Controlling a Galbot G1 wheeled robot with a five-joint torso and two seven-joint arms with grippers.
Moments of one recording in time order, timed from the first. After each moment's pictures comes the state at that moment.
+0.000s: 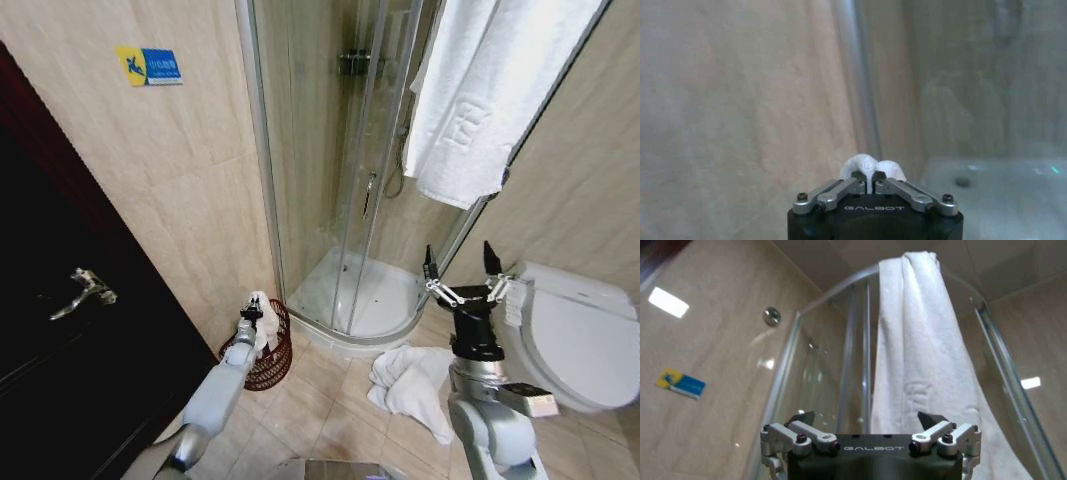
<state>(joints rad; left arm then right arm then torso) 0.75 -1.31 -0.20 -0.74 -0.17 -0.39 -0.08 -1.52 1.41 0.62 2.32 0.23 0.44 -0.11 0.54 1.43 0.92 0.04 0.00</state>
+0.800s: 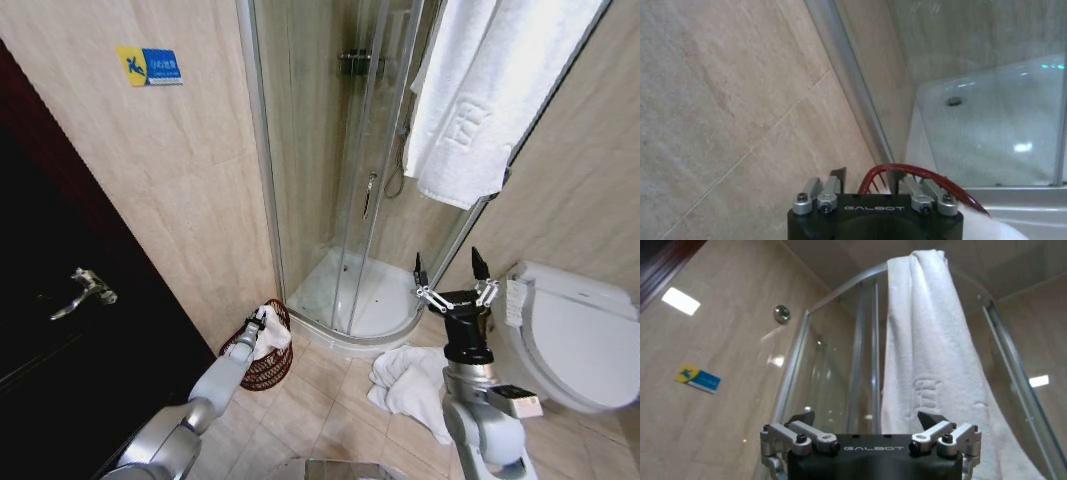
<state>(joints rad) 0.66 -1.31 -0.07 -0.54 -0.07 -0.27 -0.11 -1.60 1.47 0.60 2.33 0.19 0.49 -0.17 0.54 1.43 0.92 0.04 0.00</state>
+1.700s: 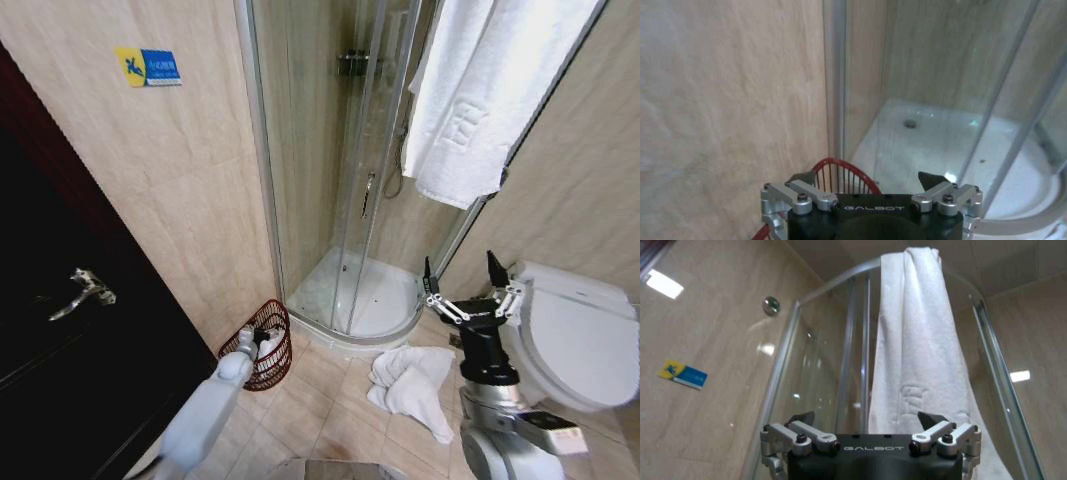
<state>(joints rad) 1.12 -1.16 -0.28 -1.38 -0.42 0.14 0.01 -1.73 1.39 0.64 2.50 0.18 0.39 -0.04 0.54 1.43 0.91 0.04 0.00</state>
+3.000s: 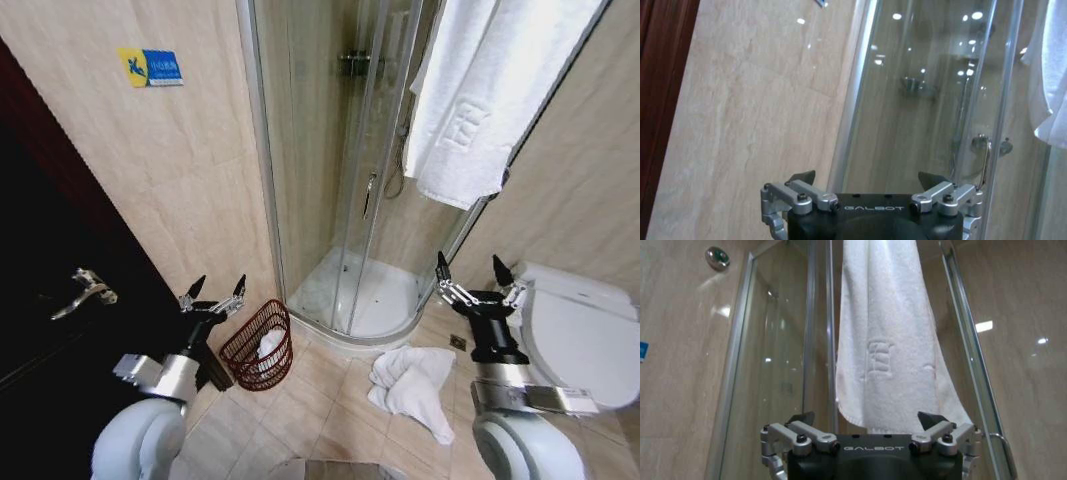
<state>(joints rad) 1.71 -1.50 -0.76 -2.51 -0.42 0.21 0.12 -1.65 1.34 0.67 2.50 0.30 0.13 0.09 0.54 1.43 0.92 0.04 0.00</state>
